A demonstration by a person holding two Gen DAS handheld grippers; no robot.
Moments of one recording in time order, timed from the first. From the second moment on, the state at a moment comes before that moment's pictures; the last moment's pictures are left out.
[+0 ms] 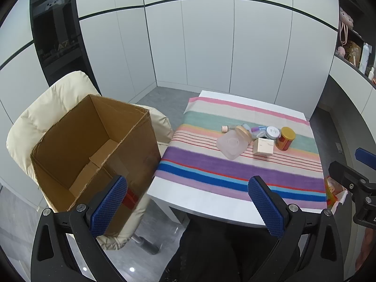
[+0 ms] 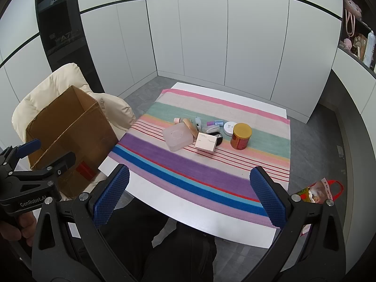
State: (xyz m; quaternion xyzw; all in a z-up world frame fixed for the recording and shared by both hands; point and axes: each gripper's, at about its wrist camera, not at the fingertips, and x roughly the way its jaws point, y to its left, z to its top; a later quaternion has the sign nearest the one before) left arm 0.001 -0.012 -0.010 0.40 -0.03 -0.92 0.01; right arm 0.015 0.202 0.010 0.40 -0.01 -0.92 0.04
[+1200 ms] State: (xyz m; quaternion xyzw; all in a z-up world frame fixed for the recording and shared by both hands) left arm -0.001 -0.011 -0.012 0.40 -0.03 -0.92 0.01; right arm 0.015 0.198 0.007 0.40 -0.01 -0.92 0.04
